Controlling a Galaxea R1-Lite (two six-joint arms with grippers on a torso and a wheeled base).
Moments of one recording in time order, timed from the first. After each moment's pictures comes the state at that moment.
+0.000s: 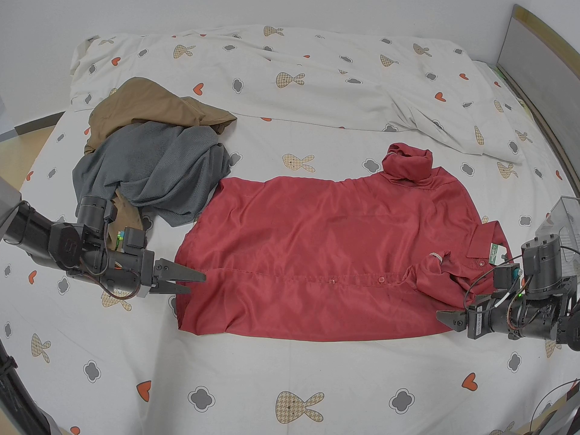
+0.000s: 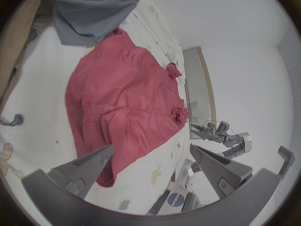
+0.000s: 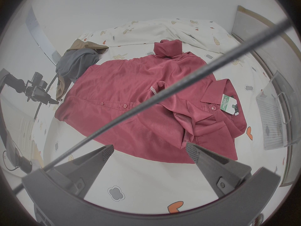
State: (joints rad) left arm -0.01 1.97 -1.03 0.03 -1.02 -0.07; right arm 0.34 1.51 -0.42 -0.39 -0.06 0.14
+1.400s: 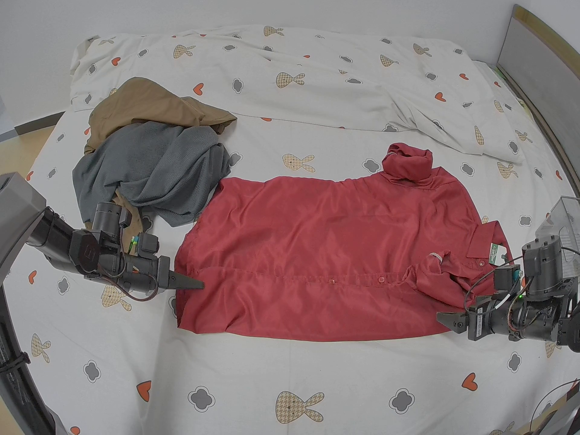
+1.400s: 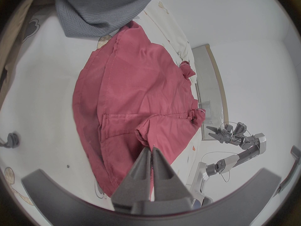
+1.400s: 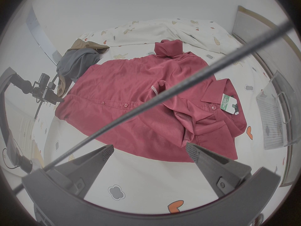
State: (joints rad) left arm -0.02 2.10 -1.08 -0.06 -0.91 -0.07; right arm 0.34 1.50 -0.41 -0.39 -0.06 0.14
